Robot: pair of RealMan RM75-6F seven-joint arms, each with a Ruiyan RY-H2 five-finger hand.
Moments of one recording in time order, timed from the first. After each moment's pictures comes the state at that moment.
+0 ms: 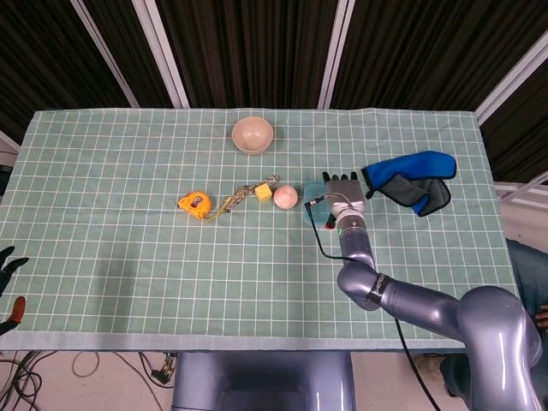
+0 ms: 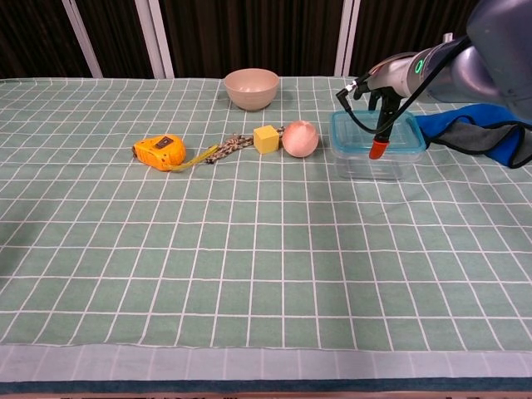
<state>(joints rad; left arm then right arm) -0.04 -0.92 0.03 -1.72 1.50 1.44 -0.03 1.20 -1.59 0.29 -1.24 0.00 0.89 -0.98</state>
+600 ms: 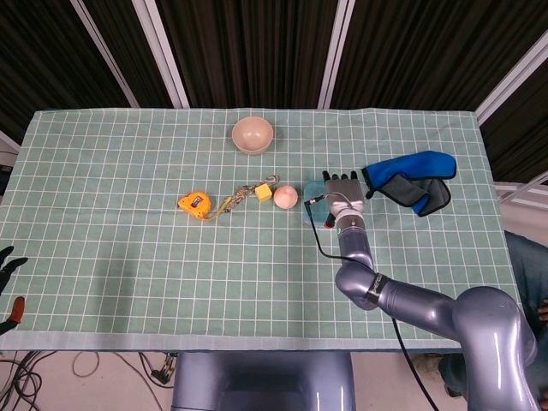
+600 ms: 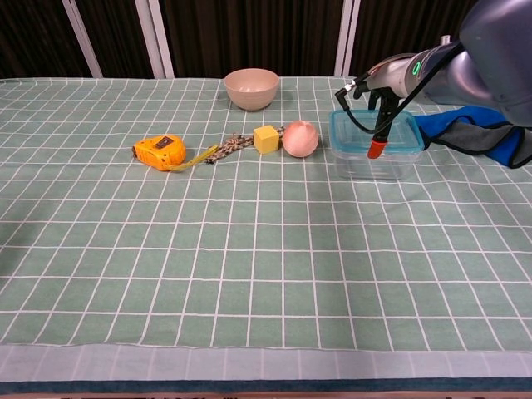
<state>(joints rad) -0.04 -0.92 0.03 -1.73 1.50 1.43 -0.03 1.20 -1.61 0.30 -1.21 -0.01 0.89 -0.97</state>
